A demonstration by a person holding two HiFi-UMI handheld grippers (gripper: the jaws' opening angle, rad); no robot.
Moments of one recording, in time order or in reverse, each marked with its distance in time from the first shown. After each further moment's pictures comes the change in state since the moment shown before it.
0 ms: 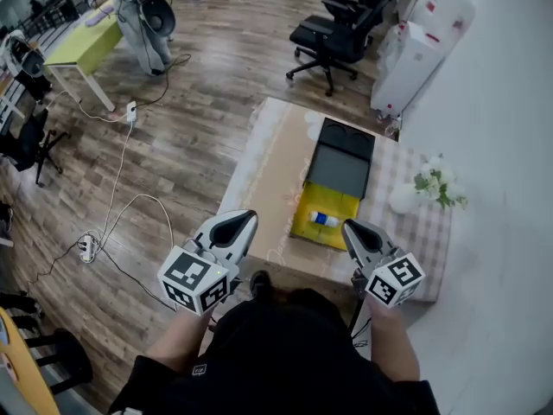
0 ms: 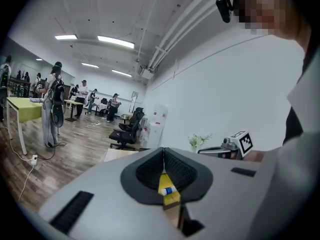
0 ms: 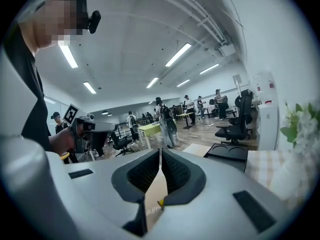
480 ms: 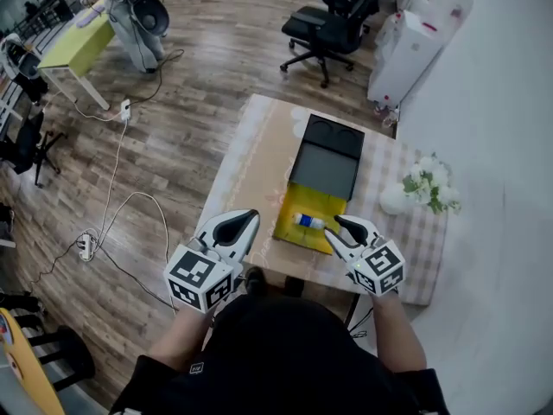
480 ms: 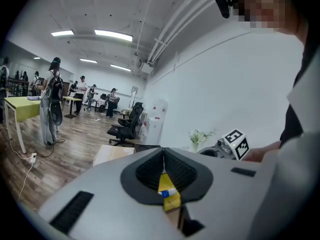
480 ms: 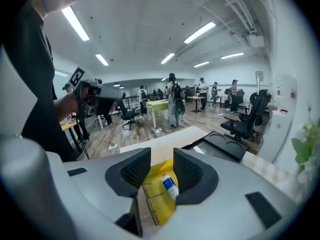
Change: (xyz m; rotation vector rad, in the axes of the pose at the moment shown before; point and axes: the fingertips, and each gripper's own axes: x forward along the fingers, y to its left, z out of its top) left arm 0.066 -0.022 -0.013 -0.007 0.064 0.007; right arm 0.010 -0.051 -0.053 -0.207 0.294 0.082
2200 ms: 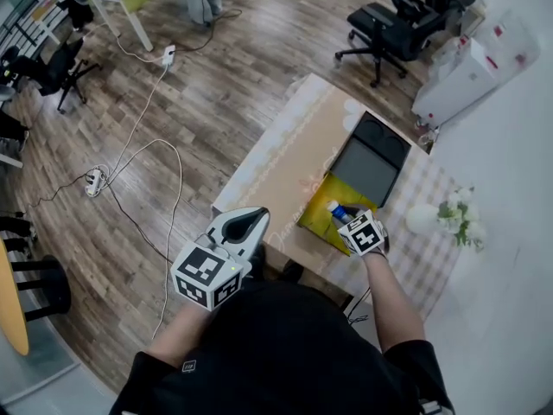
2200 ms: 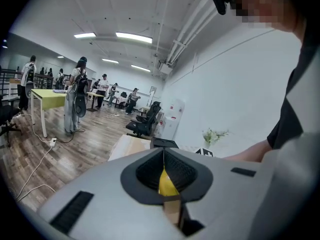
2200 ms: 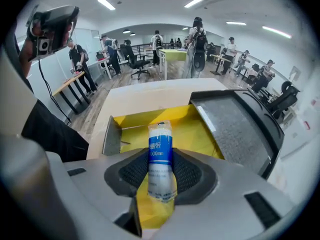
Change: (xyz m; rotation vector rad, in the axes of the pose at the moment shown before) left arm -0.056 0.027 -0.039 -0.128 -0.003 0.191; right arm 0.131 -0.031 -0.137 -0.187 0.582 0.099
